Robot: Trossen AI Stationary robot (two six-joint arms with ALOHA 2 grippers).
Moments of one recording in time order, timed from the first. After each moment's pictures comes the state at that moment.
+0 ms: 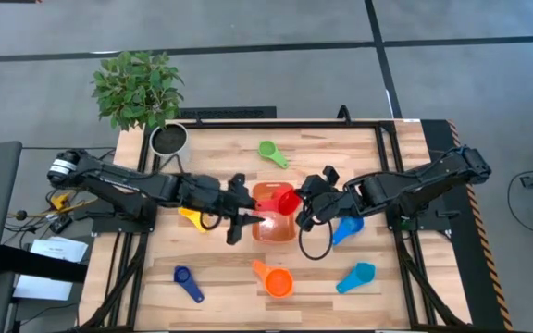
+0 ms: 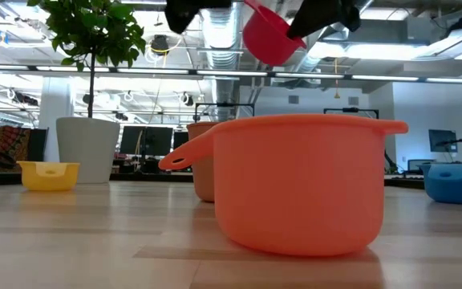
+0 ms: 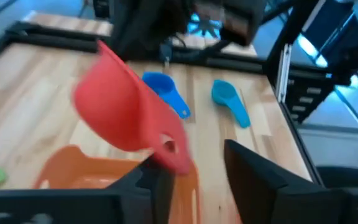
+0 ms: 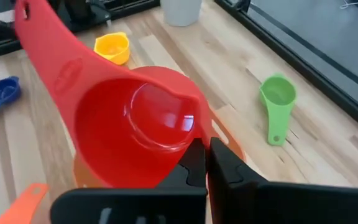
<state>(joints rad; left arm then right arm) -0.19 1.35 1.04 0.00 -0.13 -0.21 0.28 1.41 1.21 -0.60 0.63 0.57</state>
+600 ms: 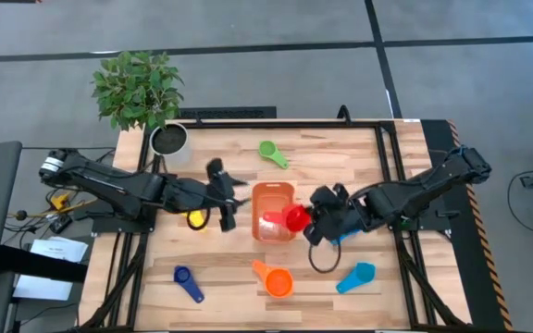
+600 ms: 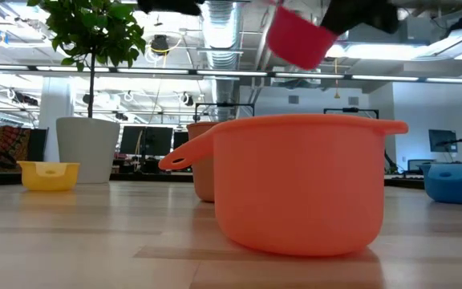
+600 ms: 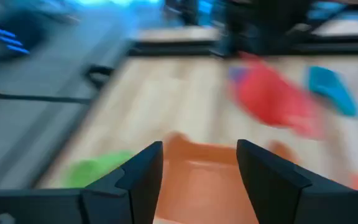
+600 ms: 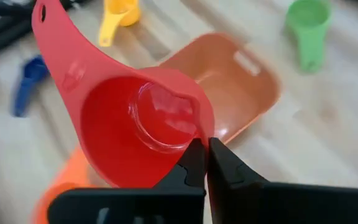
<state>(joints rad) -0.26 1.22 1.03 -0.16 -0.62 0.00 0.41 1.41 1.21 -0.75 0.56 0.95</state>
